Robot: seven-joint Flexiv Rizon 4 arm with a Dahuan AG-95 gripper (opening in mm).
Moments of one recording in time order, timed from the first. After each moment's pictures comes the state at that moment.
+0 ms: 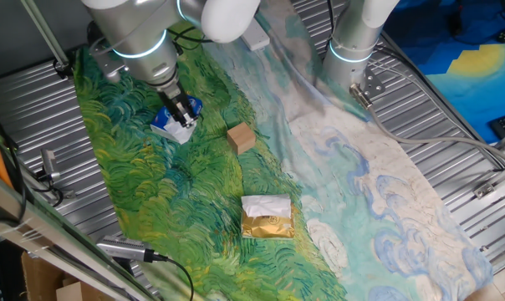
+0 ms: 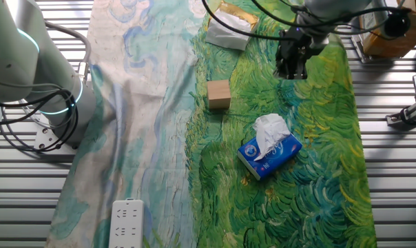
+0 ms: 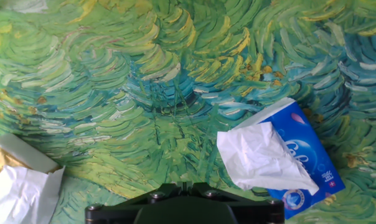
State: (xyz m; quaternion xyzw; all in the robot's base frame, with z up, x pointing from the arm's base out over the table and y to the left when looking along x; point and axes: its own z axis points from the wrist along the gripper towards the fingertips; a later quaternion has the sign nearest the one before) arm 0.528 0.036 0.175 0.05 -1.00 -0.02 0.07
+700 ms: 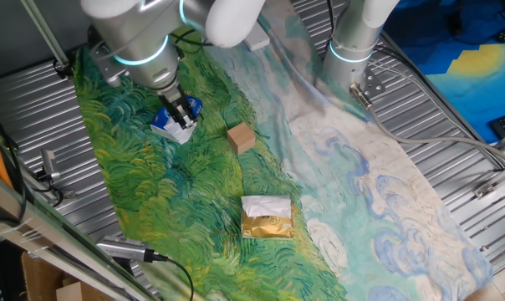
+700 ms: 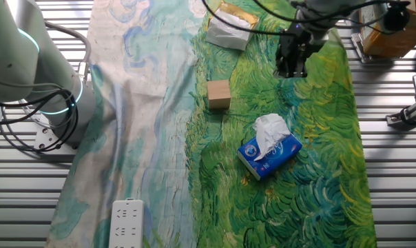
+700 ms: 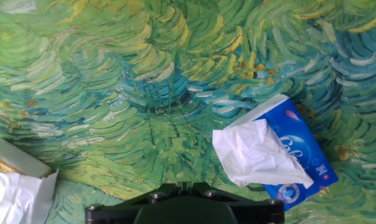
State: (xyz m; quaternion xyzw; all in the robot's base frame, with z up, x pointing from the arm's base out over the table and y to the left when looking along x) arm 0.528 0.037 0.174 0.03 -1.00 0.00 0.09
